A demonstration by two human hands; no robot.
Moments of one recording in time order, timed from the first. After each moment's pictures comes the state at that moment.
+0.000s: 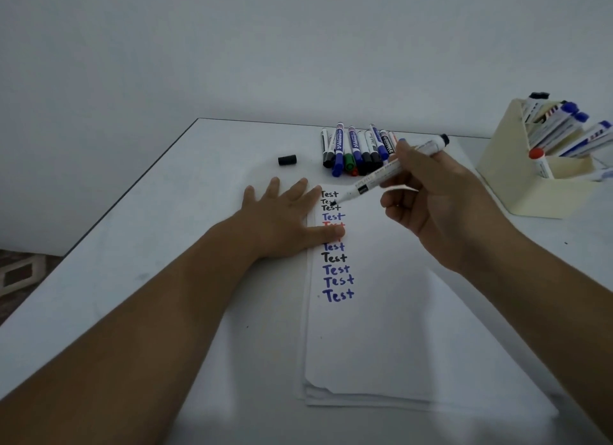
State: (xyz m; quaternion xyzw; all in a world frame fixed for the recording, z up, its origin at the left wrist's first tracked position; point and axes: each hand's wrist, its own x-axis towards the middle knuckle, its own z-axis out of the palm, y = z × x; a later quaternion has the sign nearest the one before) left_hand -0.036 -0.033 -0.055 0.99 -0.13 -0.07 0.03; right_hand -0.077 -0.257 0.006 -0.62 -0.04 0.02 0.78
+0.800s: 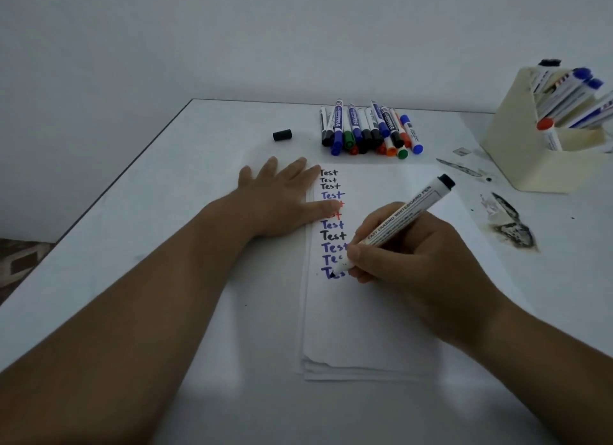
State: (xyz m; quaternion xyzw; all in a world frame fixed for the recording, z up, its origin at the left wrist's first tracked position) left_hand -0.035 -0.034 -0.048 0.99 -0.11 -0.07 0.02; right_hand -0.157 -0.245 -0.026 -0.72 -0.11 0.06 0.68
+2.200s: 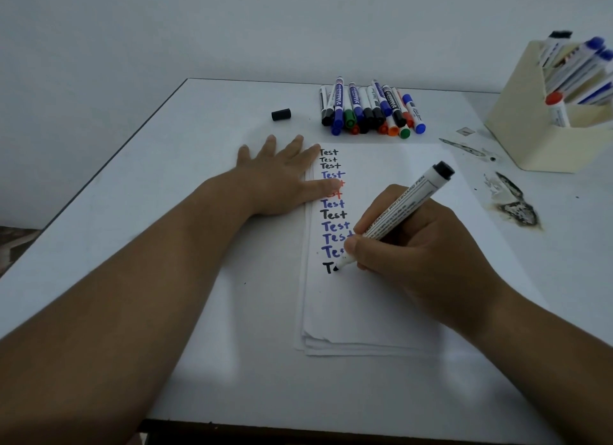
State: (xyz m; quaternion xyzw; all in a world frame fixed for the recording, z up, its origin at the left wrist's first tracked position) left_hand -0.035 -0.033 -0.050 0.99 -0.11 -0.09 0.03; right_hand -0.164 -0.246 -0.039 -0.80 -0.17 -0.02 0.58
